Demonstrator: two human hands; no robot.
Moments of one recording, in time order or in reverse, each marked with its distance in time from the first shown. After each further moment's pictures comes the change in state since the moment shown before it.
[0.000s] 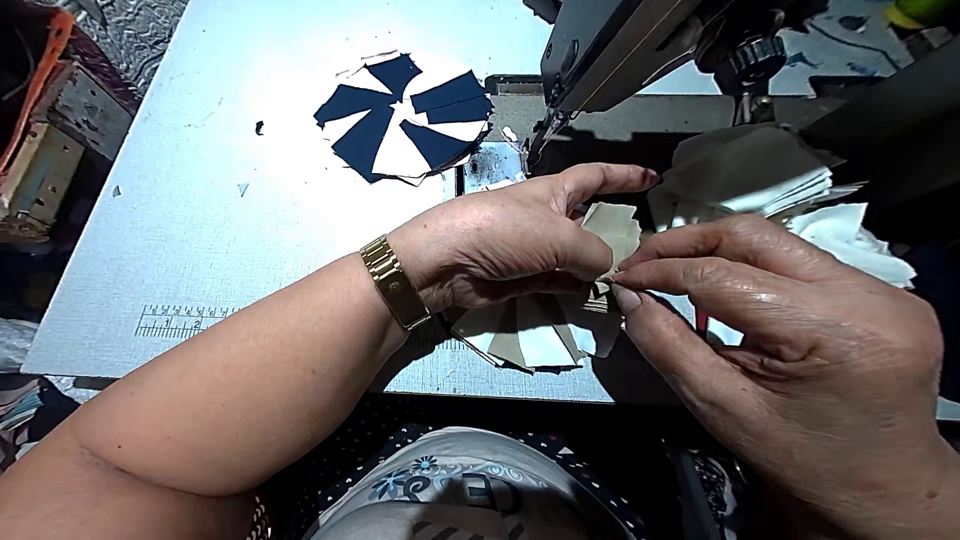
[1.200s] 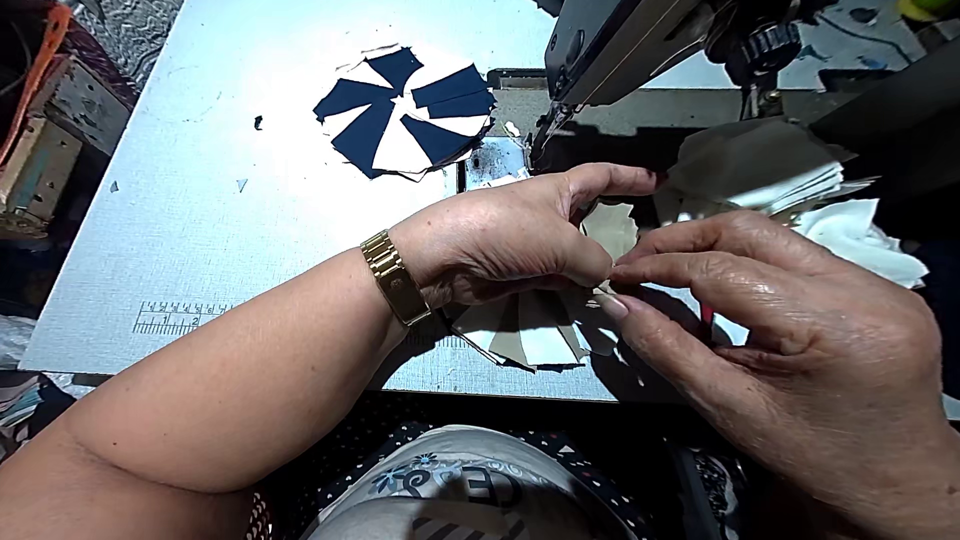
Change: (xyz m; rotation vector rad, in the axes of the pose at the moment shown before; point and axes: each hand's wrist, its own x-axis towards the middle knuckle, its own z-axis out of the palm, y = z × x) left_hand 0.001 0.000 -0.002 0.056 -0.009 -0.013; right_hand 0.000 0.005 -0.001 0.025 -0.052 -0.003
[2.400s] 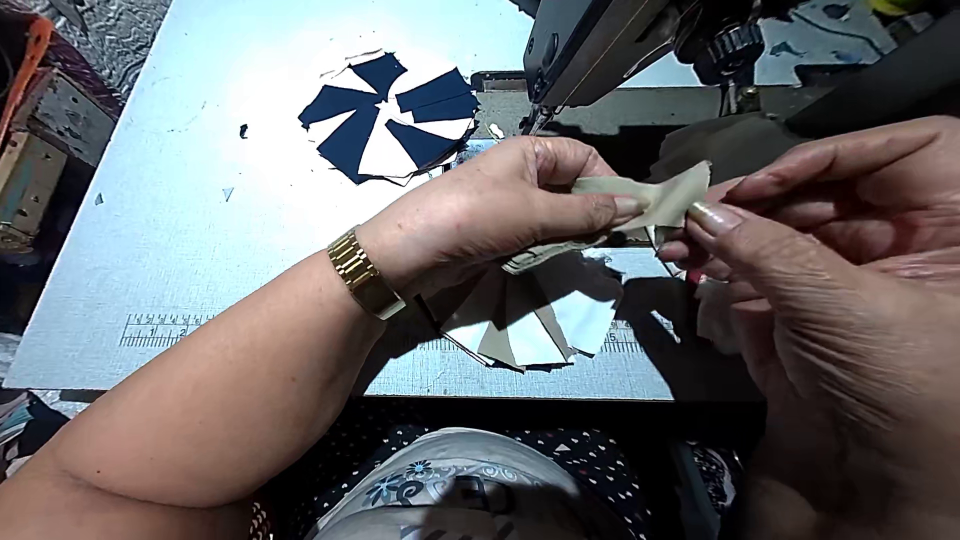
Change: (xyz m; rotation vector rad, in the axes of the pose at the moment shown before) left_hand 0.001 0.007 -0.010 0.224 0.115 0.187; right_hand 0.008 0.016 -0.002 0.630 0.312 0.324
